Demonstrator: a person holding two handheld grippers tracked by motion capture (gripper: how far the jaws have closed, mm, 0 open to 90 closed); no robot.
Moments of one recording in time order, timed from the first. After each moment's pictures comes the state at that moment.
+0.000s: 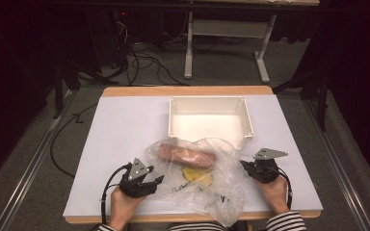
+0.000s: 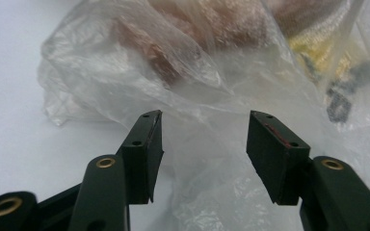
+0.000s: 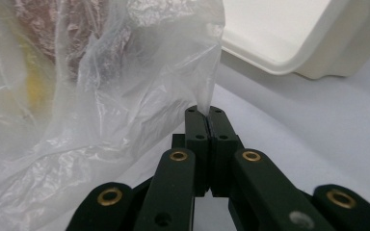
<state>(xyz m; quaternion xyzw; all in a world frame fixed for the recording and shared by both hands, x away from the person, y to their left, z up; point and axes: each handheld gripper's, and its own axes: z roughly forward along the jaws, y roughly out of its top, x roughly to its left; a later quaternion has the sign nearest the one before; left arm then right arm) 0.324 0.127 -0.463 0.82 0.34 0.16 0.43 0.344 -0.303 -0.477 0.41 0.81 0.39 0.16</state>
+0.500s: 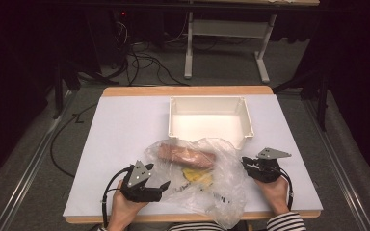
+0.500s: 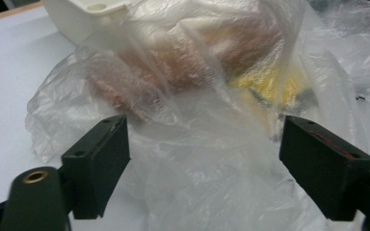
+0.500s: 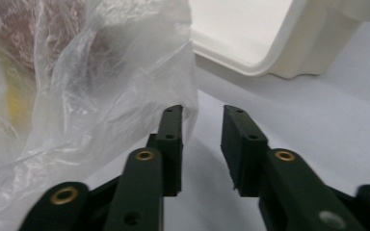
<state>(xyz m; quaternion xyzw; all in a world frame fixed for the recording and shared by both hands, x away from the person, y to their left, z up) 0.304 0.115 -0.443 0.83 0.29 0.17 0.45 0.341 -0.309 -0.476 0.44 0.78 0.40 0.18</state>
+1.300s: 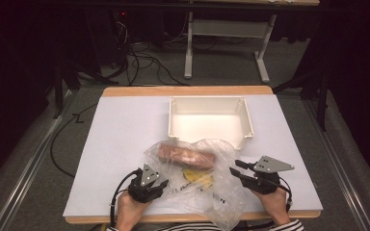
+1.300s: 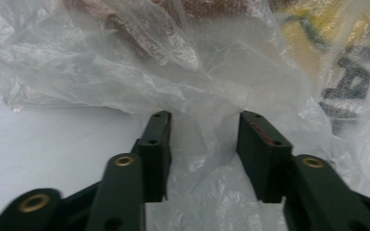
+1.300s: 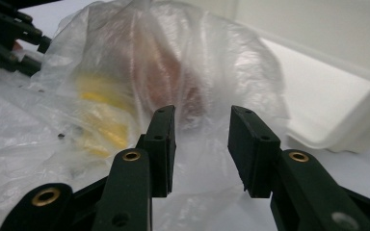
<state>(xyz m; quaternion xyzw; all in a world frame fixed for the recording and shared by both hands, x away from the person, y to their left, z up) 0.316 0.104 -0.484 0.84 0.34 0.16 0.39 0.302 -0.273 -0.442 0.34 0.79 0.46 0.20</state>
